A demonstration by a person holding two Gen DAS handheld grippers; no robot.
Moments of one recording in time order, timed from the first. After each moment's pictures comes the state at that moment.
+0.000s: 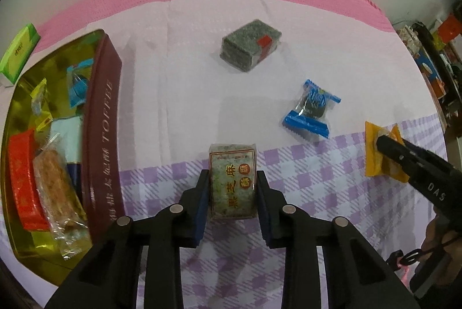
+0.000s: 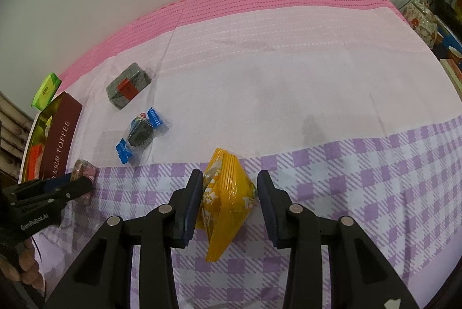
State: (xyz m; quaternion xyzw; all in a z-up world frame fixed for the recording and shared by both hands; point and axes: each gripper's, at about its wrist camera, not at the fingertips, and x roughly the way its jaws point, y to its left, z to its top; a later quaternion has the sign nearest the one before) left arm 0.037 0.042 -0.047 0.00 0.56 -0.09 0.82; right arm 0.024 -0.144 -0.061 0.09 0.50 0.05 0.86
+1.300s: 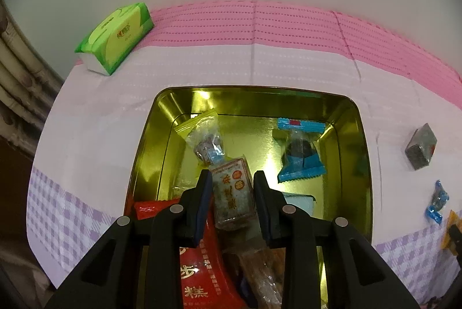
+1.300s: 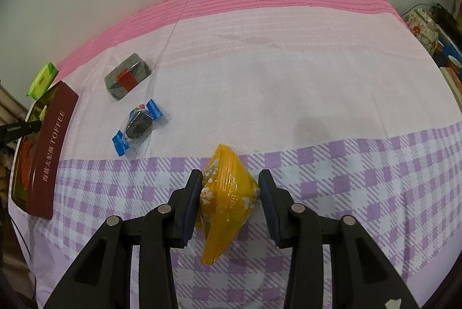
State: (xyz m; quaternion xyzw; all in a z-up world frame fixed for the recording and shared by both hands) left arm 0.098 0.221 -0.026 -0.02 0.53 0.10 0.84; right arm 0.024 -0.137 -0.065 0.06 0.51 0.04 0.86
